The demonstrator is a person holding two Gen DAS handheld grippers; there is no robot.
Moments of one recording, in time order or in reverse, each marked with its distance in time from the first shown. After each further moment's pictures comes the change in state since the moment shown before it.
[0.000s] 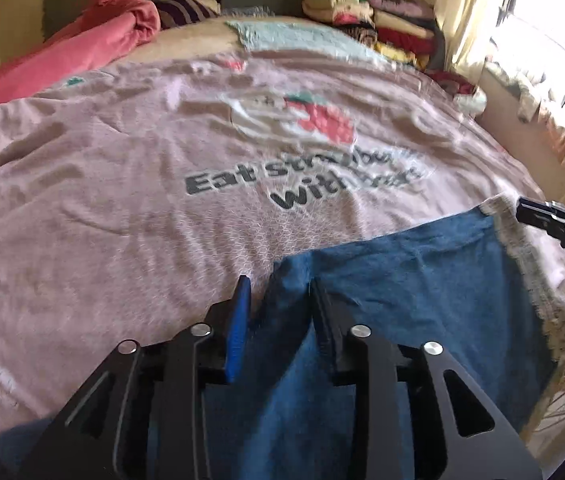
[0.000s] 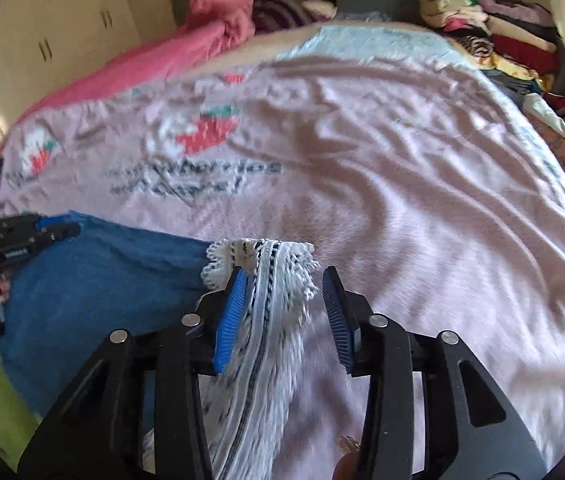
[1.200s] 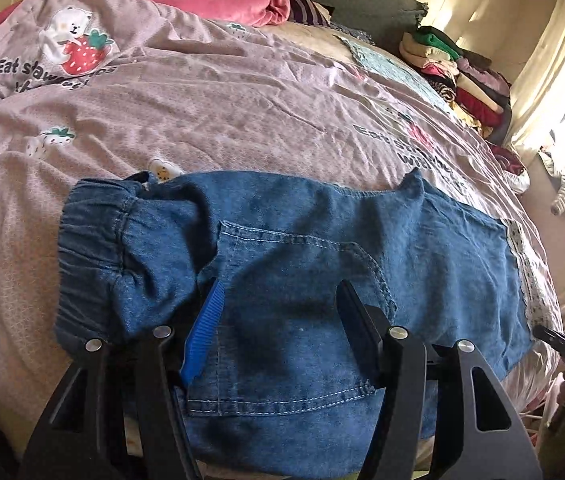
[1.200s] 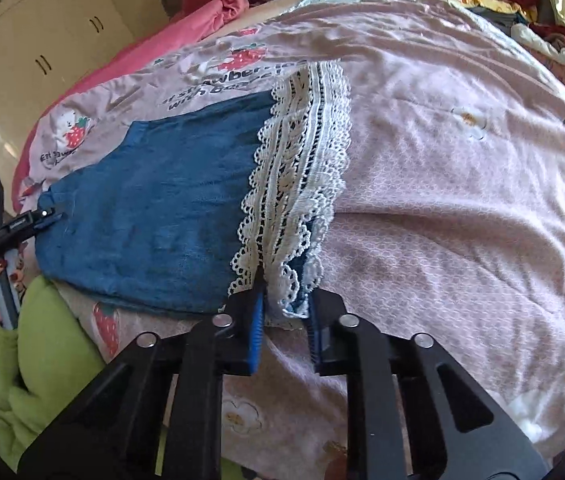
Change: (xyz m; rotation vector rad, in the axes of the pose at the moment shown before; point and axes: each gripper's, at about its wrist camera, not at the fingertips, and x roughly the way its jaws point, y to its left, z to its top) left arm -0.104 0.089 -0.122 -0.364 -0.033 0.101; right arm -0.058 0.034 -0.114 0.114 0.145 0.057
